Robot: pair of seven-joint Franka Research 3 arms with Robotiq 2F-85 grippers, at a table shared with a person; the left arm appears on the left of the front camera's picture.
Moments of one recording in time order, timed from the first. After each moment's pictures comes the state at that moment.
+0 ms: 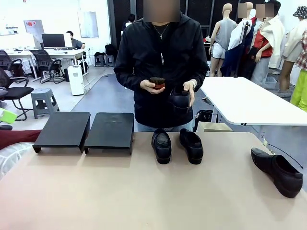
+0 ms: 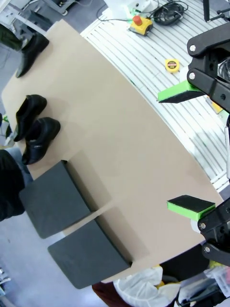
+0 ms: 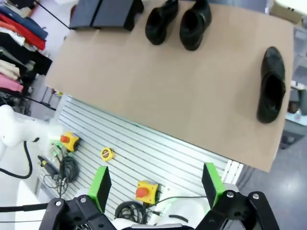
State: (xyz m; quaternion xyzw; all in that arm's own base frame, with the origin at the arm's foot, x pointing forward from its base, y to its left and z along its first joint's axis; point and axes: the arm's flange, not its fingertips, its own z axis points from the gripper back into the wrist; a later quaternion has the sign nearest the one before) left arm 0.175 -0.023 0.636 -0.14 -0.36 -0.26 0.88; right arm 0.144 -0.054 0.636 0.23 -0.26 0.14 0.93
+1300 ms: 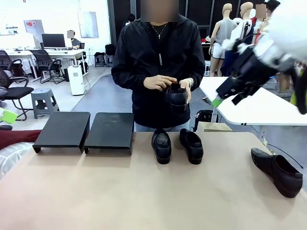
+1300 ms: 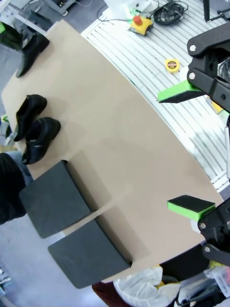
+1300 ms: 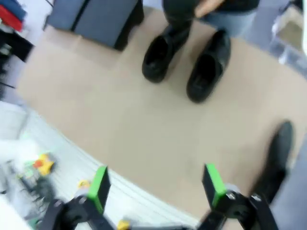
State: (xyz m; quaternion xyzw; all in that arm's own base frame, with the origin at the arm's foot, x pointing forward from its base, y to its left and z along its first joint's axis) left arm 0.176 -0.023 0.636 -0.14 -0.36 -0.26 0.88; right arm 0.351 0.080 0.627 0.17 -0.22 0.21 0.94
